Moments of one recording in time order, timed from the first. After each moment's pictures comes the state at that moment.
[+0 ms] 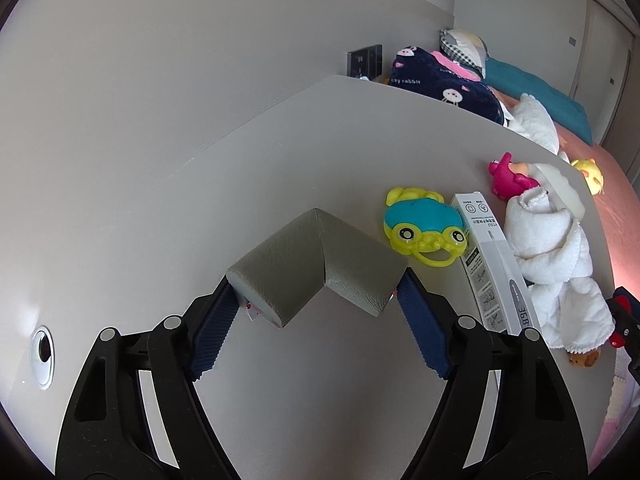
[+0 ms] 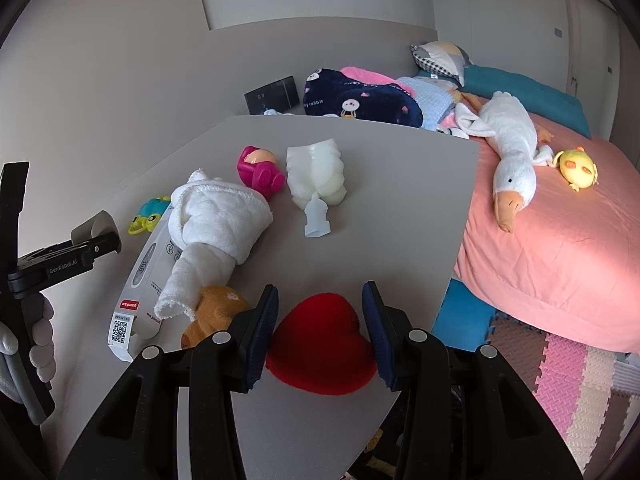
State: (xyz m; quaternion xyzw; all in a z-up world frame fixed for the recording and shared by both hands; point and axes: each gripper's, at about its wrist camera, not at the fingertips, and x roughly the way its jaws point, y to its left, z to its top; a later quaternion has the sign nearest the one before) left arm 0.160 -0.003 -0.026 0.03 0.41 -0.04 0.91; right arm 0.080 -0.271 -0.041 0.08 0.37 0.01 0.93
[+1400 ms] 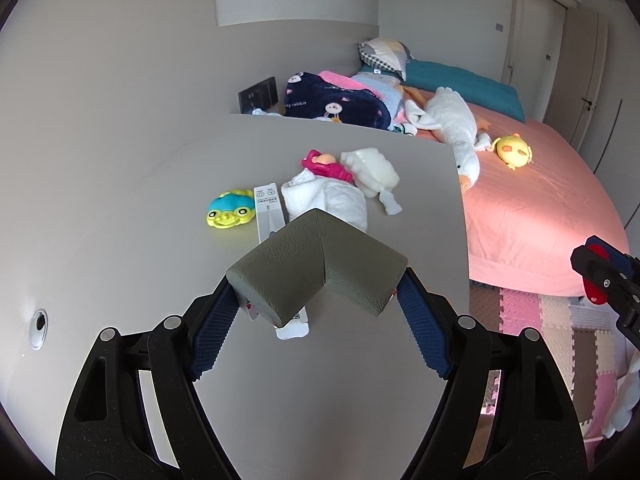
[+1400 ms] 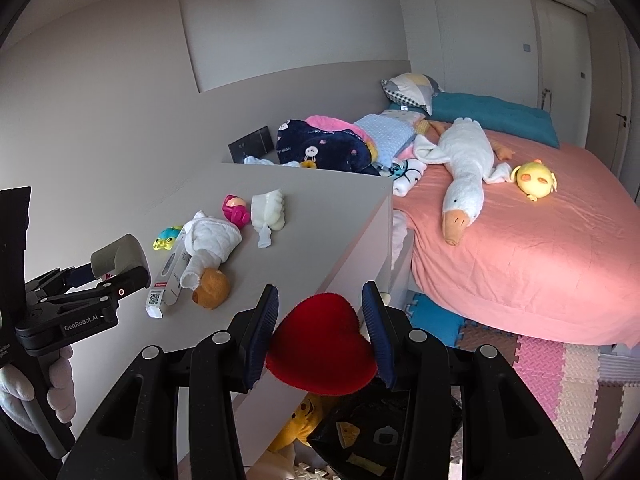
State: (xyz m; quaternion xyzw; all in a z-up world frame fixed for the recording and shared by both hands) left arm 0.049 -0.124 0.026 0.07 0.37 -0.15 0.91; right arm -0.040 -0.339 0.028 0.09 0.31 -0.02 0.94
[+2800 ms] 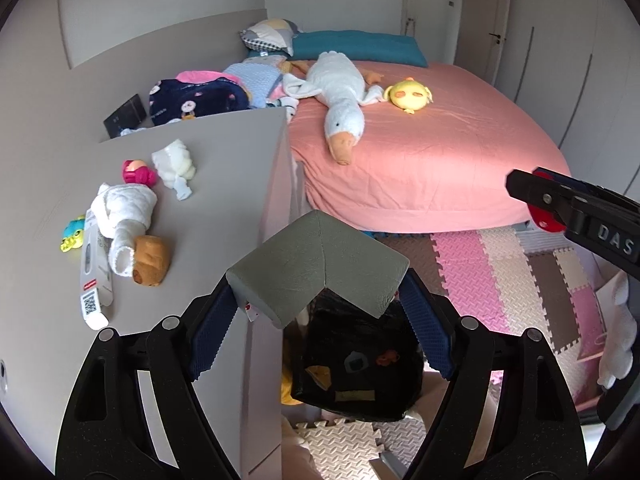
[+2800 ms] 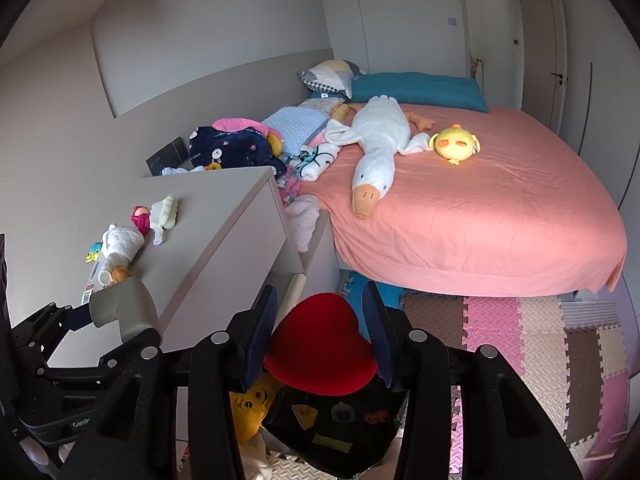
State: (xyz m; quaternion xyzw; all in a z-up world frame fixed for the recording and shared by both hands) left arm -0.031 -0.269 0.006 0.15 0.39 -0.31 0.85; right arm -0.099 -0.452 0.016 0.14 0.34 -0.14 0.92
